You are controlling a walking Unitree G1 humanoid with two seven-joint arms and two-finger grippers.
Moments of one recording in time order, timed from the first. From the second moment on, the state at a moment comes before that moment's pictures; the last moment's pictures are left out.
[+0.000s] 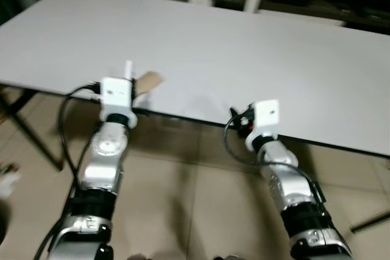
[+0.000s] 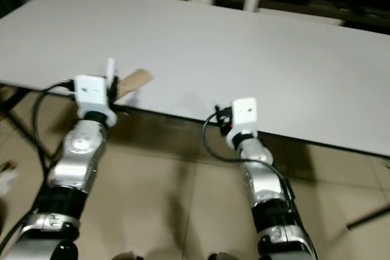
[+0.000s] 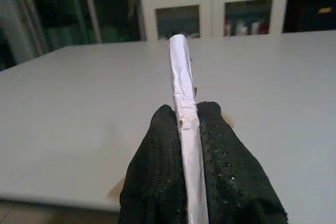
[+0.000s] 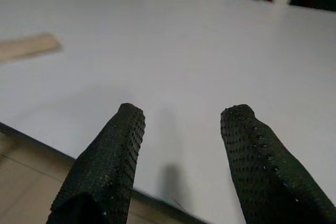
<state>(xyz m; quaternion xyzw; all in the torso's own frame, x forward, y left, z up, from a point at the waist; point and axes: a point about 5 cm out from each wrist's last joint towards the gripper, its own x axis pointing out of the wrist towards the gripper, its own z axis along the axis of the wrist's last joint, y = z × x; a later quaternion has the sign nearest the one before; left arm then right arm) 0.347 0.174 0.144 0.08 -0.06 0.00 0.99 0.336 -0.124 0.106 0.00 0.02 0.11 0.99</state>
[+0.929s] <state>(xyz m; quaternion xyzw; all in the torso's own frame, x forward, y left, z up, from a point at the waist) 0.330 0.164 0.116 0.08 -0.02 0.00 1.00 0.338 -0.121 0.116 0.00 -0.01 0.12 0.99</state>
